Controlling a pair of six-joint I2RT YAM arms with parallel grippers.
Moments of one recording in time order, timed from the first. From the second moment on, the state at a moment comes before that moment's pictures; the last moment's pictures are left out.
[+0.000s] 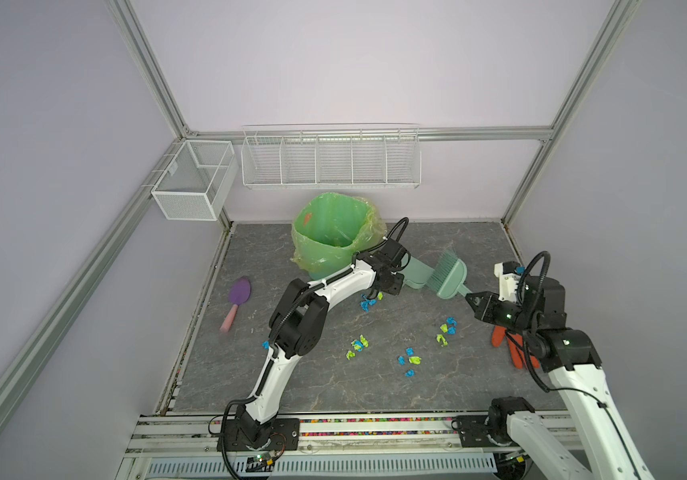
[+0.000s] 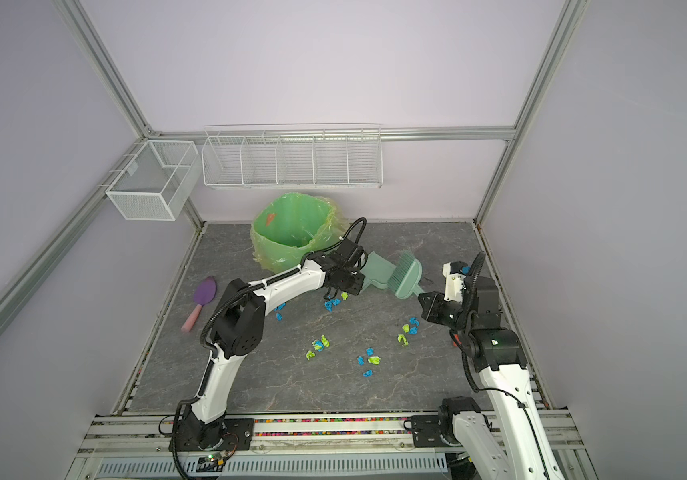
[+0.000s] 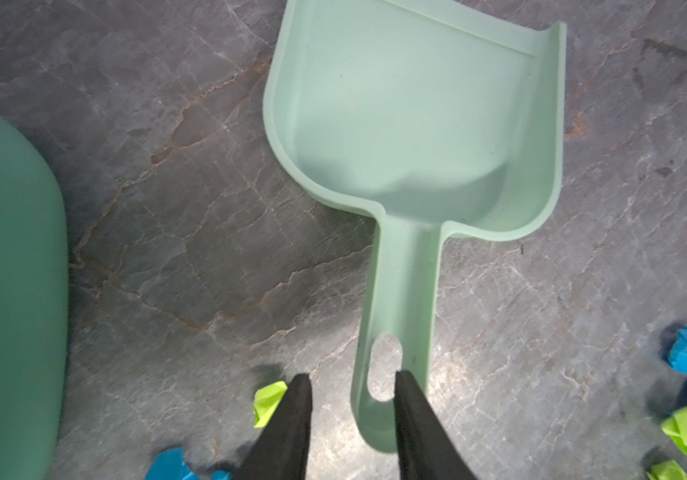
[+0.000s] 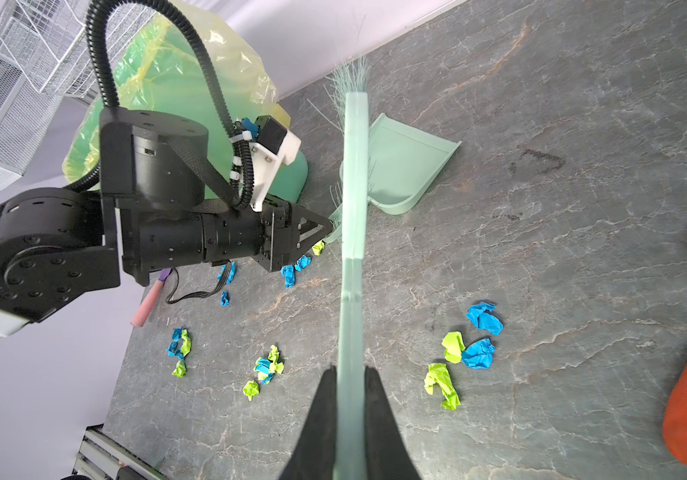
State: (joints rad) left arm -0.81 2.24 1.85 -0.65 0.00 -0.30; right arm 0.07 0.78 0.86 -0.72 -0.38 0.41
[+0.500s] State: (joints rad) left arm -0.81 2.25 1.85 -0.64 0.00 -0.30; right arm 0.06 0.78 0.86 -0.72 -0.38 0.41
